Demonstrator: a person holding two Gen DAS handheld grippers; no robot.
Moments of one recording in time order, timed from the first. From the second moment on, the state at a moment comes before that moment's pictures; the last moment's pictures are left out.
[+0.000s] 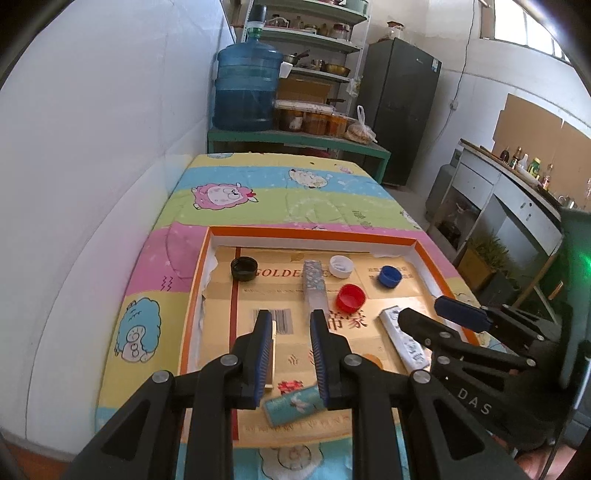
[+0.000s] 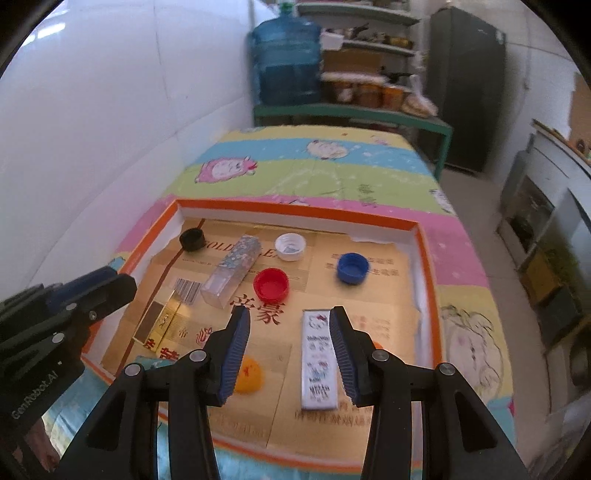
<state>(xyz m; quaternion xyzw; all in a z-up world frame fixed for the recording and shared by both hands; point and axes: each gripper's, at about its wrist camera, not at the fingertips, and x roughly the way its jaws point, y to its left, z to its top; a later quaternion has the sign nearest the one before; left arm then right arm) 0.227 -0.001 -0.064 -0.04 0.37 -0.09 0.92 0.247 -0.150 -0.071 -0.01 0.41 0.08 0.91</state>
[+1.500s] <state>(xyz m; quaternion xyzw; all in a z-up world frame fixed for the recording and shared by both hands) 0.037 -0.014 0.005 -0.01 0.29 -0.03 0.96 0.043 -0.150 0.009 0.00 0.32 0.02 0.95</state>
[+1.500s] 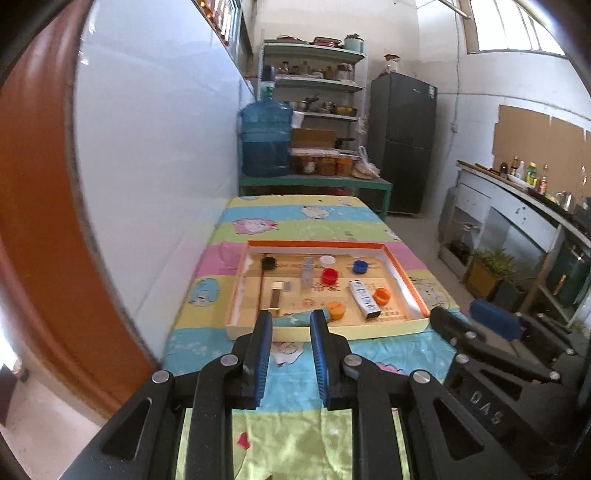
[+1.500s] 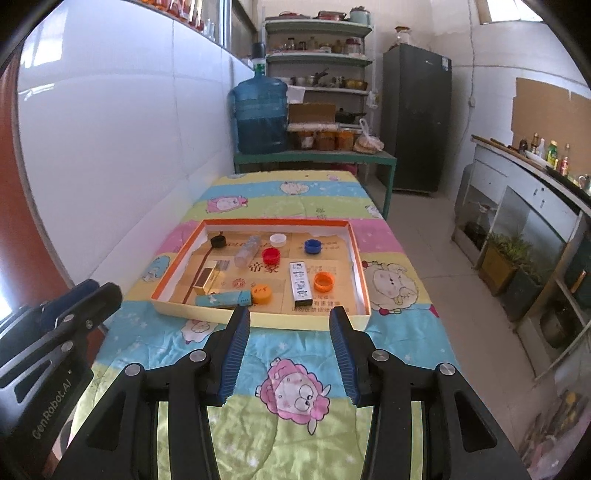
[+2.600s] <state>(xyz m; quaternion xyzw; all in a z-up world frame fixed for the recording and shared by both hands) -0.011 -0.010 0.006 -0.01 0.29 -0.06 0.95 -0.025 -0.139 0.027 -0.03 0.30 0.00 0.95</state>
